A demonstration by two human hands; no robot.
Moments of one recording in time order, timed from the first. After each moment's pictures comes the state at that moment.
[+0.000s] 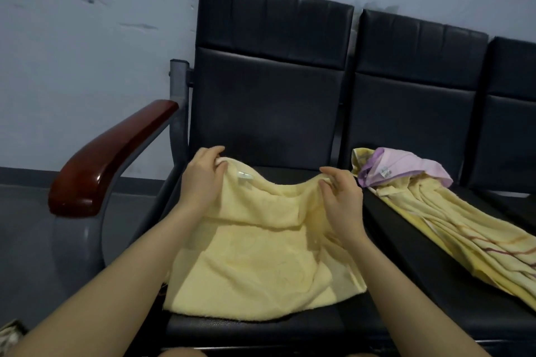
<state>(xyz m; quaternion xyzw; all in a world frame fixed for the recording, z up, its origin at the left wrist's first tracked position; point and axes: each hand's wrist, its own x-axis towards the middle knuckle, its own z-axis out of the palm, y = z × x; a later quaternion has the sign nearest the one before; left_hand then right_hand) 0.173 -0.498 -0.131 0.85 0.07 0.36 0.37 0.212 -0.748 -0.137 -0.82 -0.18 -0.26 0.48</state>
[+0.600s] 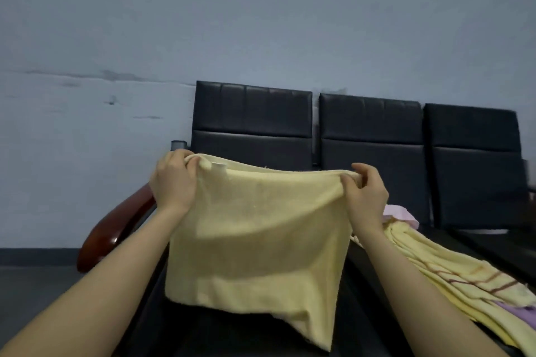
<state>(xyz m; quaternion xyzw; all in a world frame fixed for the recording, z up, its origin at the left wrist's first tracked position) 0.109 -0.511 0.005 0.79 0.14 0.52 0.29 0.168 -0.812 -0.010 -0.71 -0.10 -0.40 0.58</state>
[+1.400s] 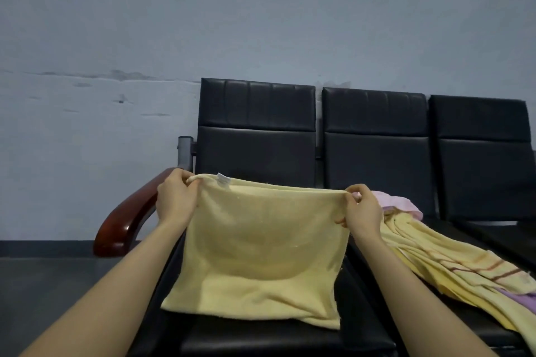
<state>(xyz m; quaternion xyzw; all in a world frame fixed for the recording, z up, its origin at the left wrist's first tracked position) 0.089 -0.511 -0.031 0.78 0.19 0.43 0.41 0.166 -0.821 -0.050 -0.79 -0.03 -0.28 0.55</state>
